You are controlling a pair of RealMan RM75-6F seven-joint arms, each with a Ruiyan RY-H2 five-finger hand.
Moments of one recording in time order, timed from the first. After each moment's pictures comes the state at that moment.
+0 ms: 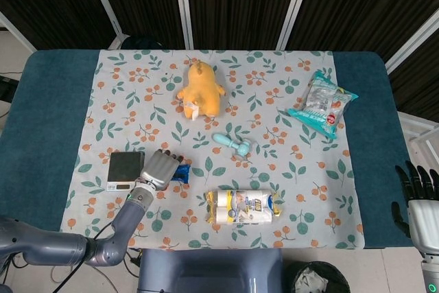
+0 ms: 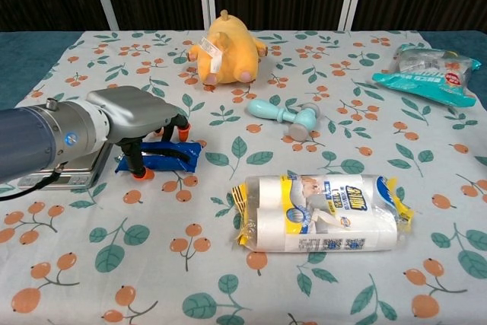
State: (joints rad) left arm -0.97 -1.64 -0.05 -1.62 0.58 1.06 0.99; right arm 0.00 -1.11 0.07 -1.60 -1.54 1.59 -0.17
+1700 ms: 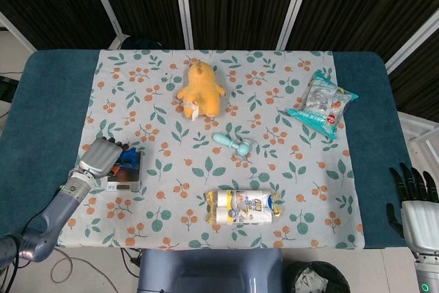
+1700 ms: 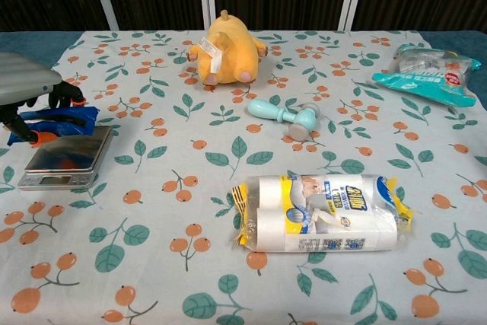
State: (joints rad) left arm -0.74 -1.35 0.09 -1.41 1.14 0.97 0.42; right arm 0.00 -1.14 0.07 -1.61 -1.53 1.58 -0.21
